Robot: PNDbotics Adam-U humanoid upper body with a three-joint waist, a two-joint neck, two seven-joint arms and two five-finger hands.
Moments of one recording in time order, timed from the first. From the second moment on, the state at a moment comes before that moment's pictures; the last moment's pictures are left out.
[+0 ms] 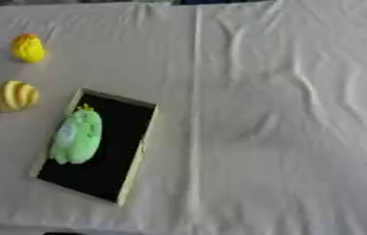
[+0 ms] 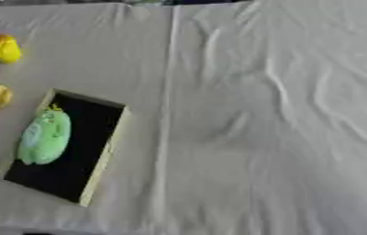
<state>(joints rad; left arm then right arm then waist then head) -0.61 1.05 -0.27 -1.14 -0.59 -0.15 -0.12 -0.32 -0.68 -0.09 -1.99 -0.26 -0.40 -0.11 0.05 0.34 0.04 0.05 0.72</state>
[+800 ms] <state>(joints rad) -0.73 0.95 -0.27 -0.92 -0.64 -0.37 -0.34 -0.32 -0.68 -0.09 -1.99 -0.27 -0.38 -0.11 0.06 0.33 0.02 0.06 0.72</state>
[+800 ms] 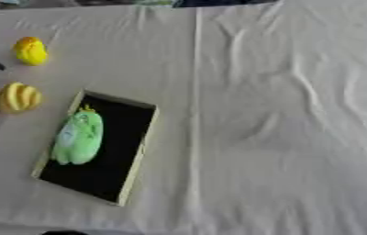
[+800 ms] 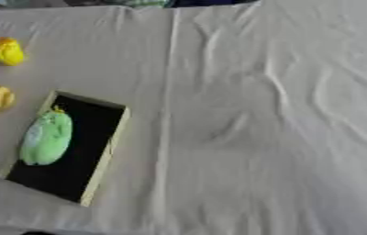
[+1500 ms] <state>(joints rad) -0.83 0.85 -0.19 -0.75 -0.66 -0.45 -0.54 -0.32 -0.67 -0.09 -1.99 -0.28 -0.37 -0.10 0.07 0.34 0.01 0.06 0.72</state>
